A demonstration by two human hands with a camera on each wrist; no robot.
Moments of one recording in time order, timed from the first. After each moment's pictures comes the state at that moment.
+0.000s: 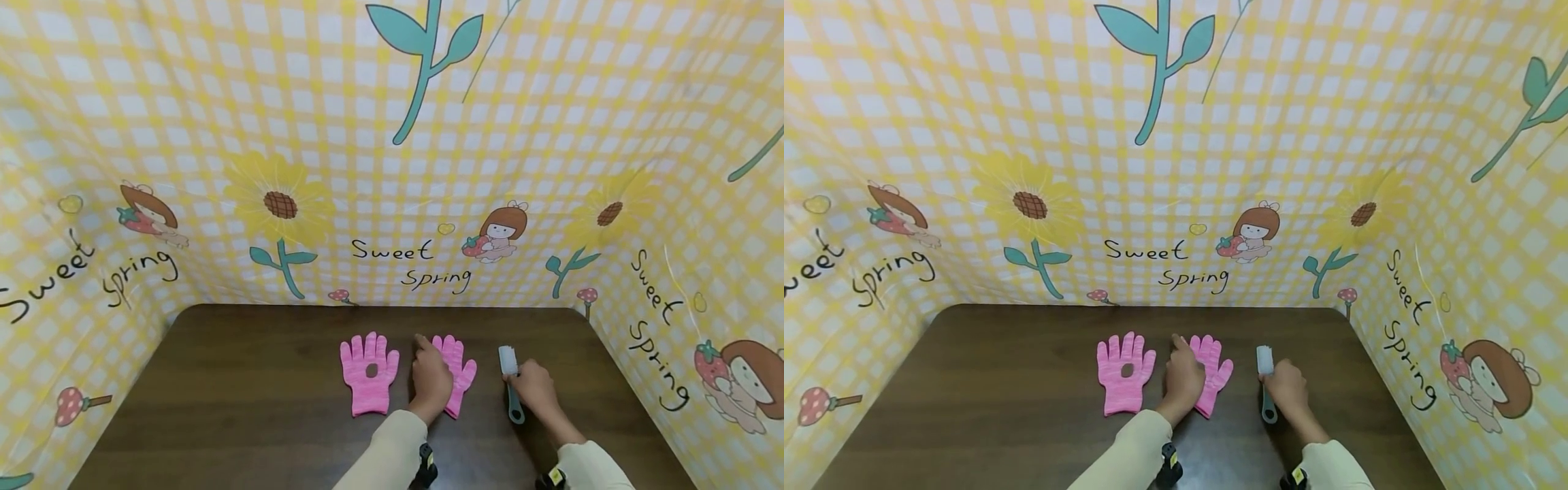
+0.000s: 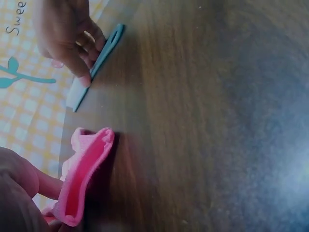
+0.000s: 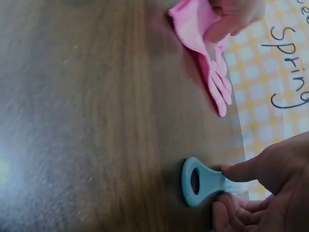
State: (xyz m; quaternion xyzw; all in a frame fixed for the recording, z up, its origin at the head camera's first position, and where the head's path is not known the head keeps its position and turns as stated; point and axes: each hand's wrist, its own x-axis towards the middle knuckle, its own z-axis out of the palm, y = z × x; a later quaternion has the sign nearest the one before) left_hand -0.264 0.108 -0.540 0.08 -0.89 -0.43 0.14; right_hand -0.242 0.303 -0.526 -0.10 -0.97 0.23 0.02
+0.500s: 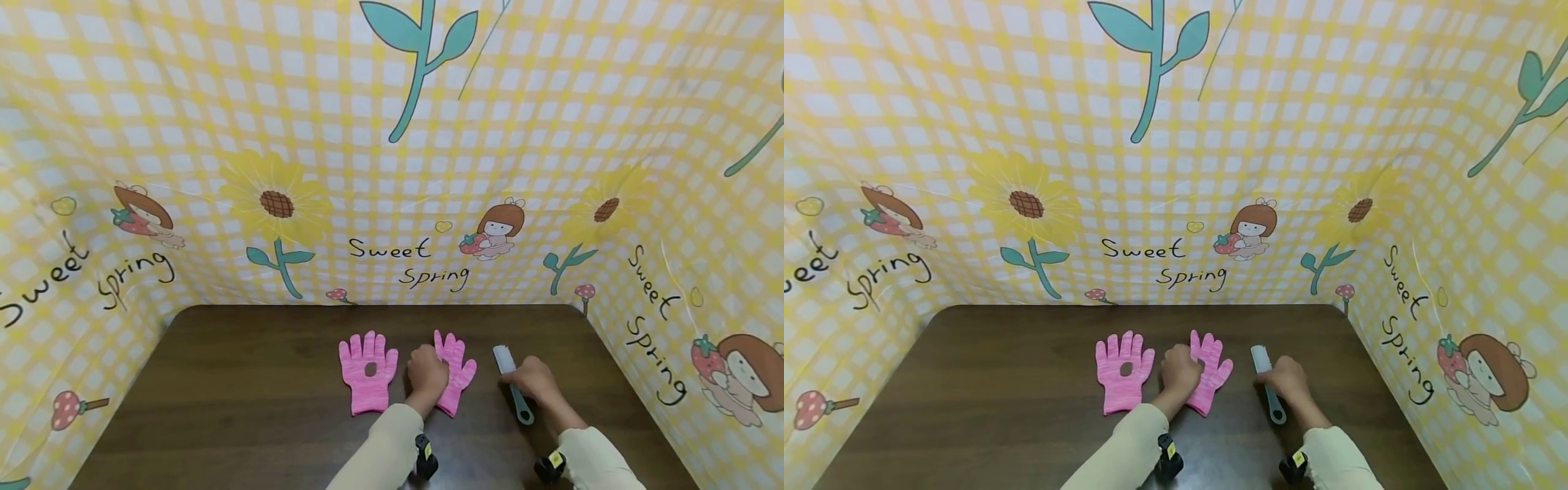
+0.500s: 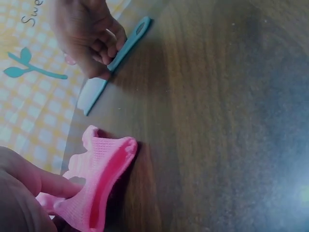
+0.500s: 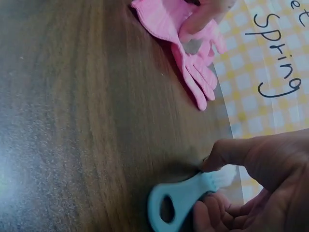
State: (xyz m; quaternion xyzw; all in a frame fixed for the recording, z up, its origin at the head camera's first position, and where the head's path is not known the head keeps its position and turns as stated) left_hand -0.270 0.098 -0.539 0.06 -0.90 -0.41 0.13; right_hand -0.246 0.308 -0.511 -0.14 -0.94 0.30 -0.08
